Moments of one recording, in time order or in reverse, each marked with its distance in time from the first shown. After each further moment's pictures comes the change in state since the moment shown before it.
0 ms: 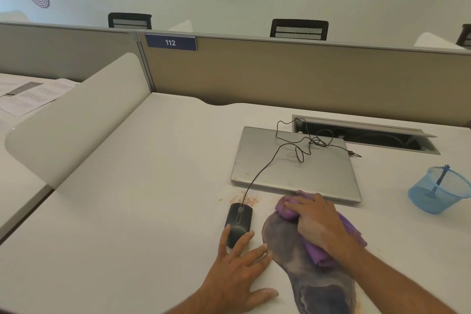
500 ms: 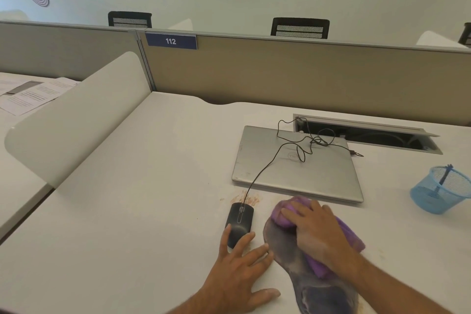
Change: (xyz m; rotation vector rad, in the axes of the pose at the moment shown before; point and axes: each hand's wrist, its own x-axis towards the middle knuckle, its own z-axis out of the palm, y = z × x) left_hand -0.001 0.003 -0.006 -0.023 0.024 0.009; right_hand -0.022 -0.016 0.004 -0.063 -0.028 -0.131
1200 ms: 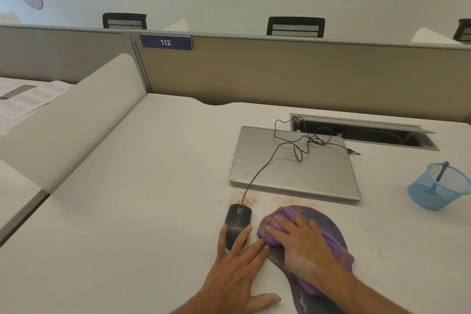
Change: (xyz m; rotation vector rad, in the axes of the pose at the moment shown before) left_hand 0.006 0.001 -0.007 0.035 -0.028 -0.057; right_hand -0.013 -0.032 0.018 0.002 -0.069 -0.041
